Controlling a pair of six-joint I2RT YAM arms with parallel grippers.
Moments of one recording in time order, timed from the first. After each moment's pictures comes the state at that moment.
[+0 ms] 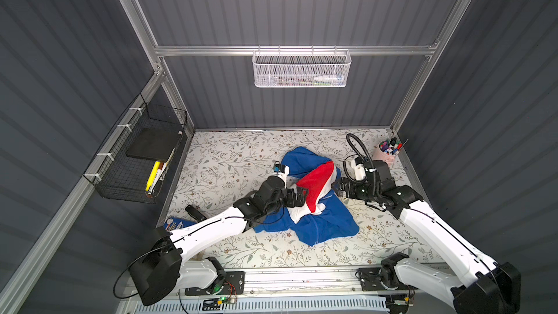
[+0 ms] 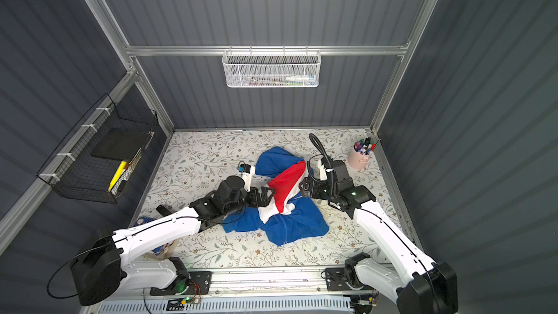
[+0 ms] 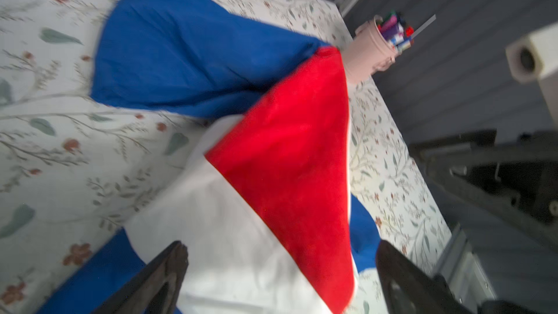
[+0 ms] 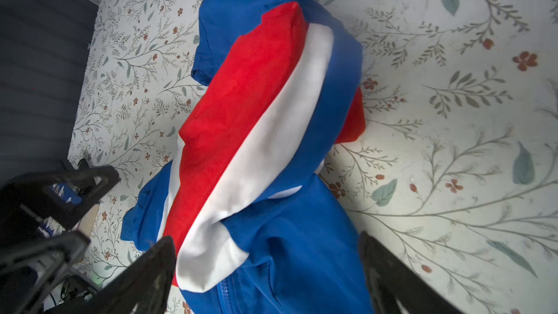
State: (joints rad) left arm -0.92 1.29 0.77 -0.03 -0.02 -0.64; right arm 0.38 1.05 0.84 -0.60 -0.17 0.48
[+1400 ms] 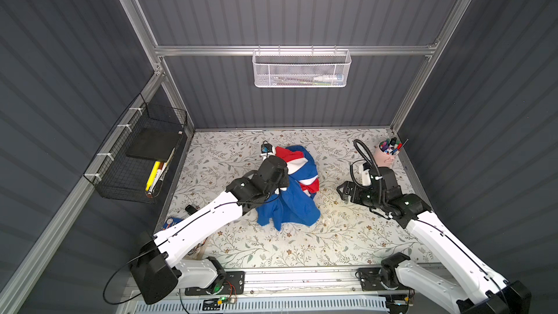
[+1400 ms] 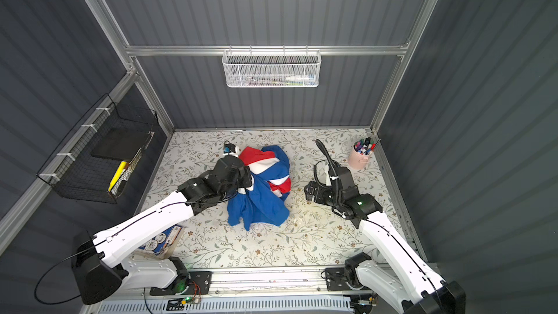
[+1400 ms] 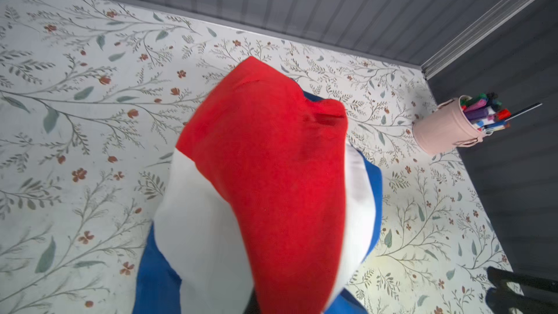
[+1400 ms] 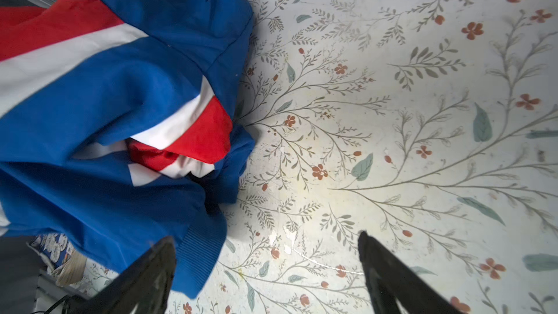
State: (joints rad) left arm -0.83 1.29 1.16 -0.50 -0.36 -0.63; right arm 0.38 0.95 0.79 -0.63 -0.14 0.56
